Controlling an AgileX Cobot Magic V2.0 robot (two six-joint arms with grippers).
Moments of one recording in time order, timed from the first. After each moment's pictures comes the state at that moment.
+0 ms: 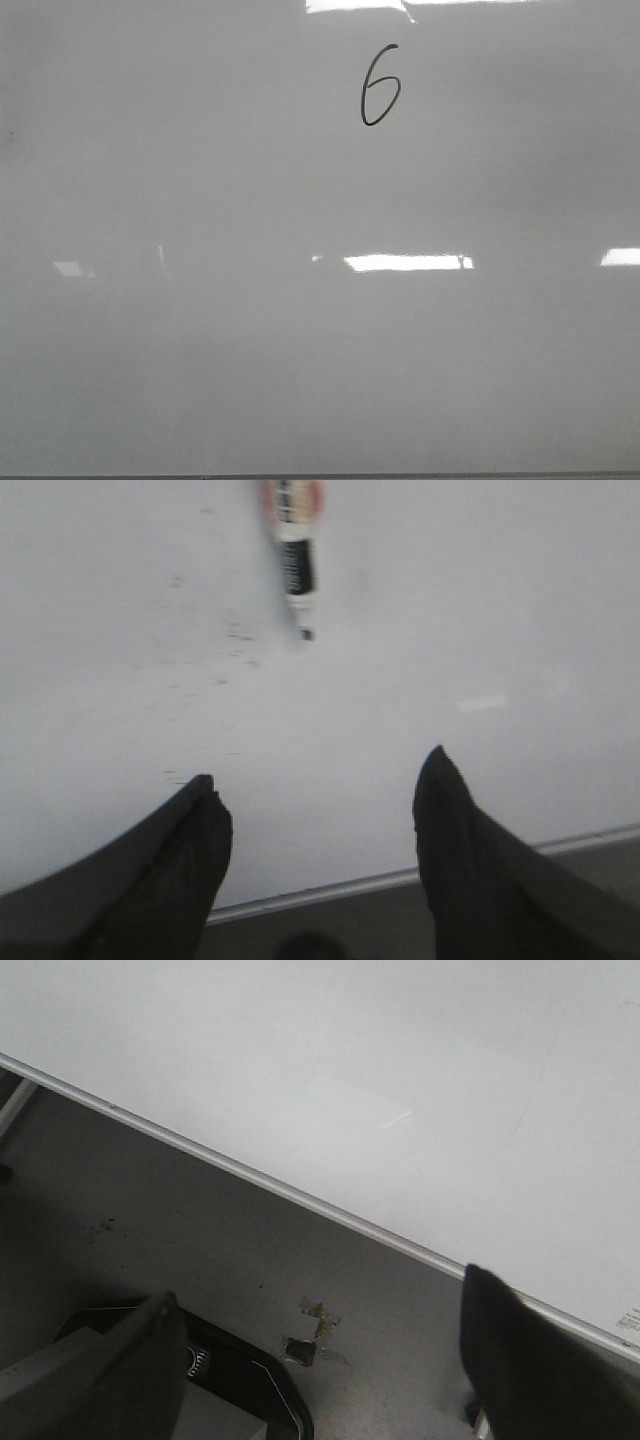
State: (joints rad) left arm -0.20 0.84 -0.90 0.09 0.89 0.03; right arm 0.27 0.67 -0.94 0.12 1.18 -0.13
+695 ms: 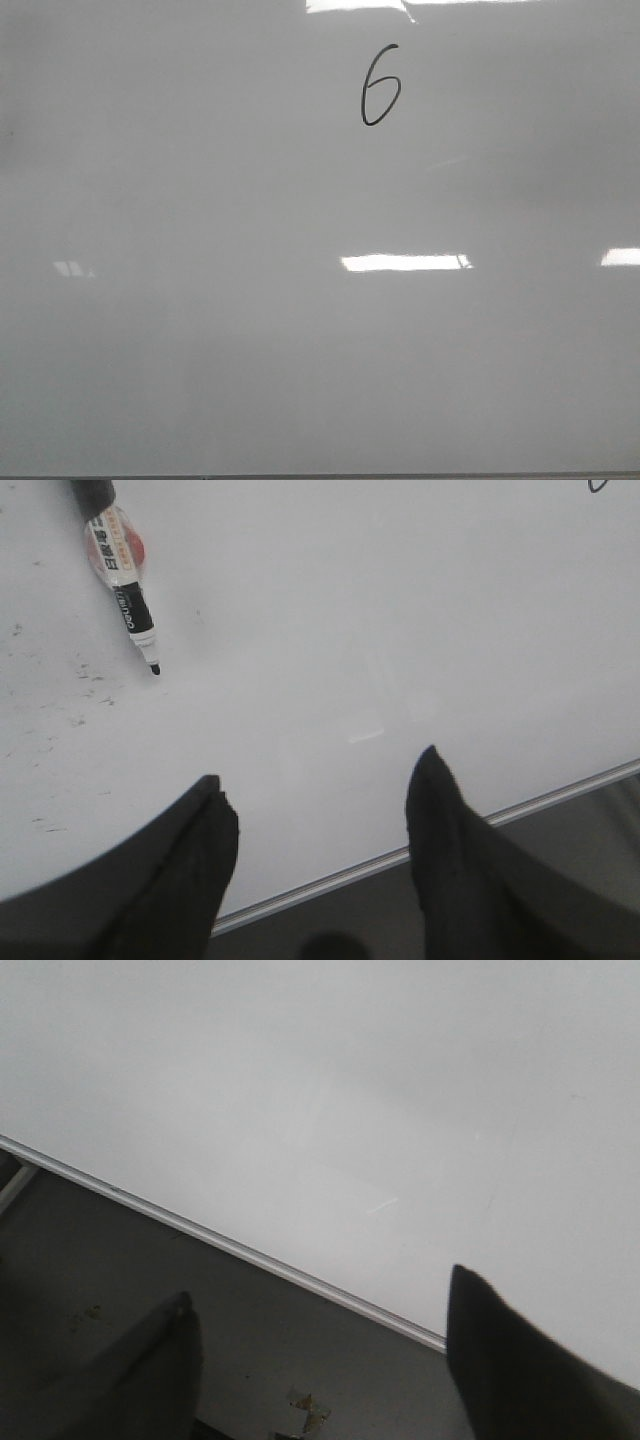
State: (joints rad) left arm -0.26 0.75 -0.90 -0.07 0.90 0.12; right arm 0.27 0.57 -0.91 0.12 1.08 -0.13
